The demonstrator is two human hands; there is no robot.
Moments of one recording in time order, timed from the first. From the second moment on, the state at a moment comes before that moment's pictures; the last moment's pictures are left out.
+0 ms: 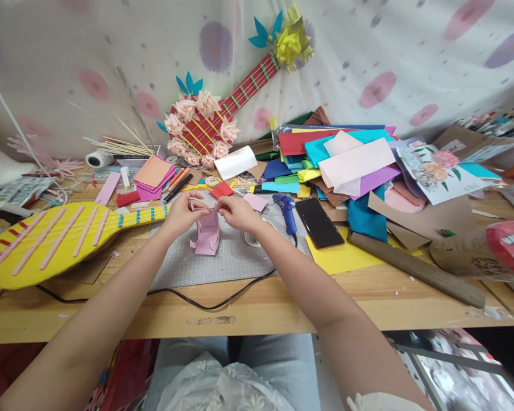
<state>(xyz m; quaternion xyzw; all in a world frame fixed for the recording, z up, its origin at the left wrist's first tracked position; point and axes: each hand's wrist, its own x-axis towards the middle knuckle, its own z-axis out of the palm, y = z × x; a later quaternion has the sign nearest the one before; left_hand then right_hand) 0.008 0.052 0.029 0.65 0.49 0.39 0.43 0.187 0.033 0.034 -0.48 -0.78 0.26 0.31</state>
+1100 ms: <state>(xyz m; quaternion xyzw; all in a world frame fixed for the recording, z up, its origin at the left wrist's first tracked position) 0.005 0.054 0.029 0.64 0.50 0.41 0.42 0.195 0.027 0.032 -0.49 -0.72 0.32 0.36</state>
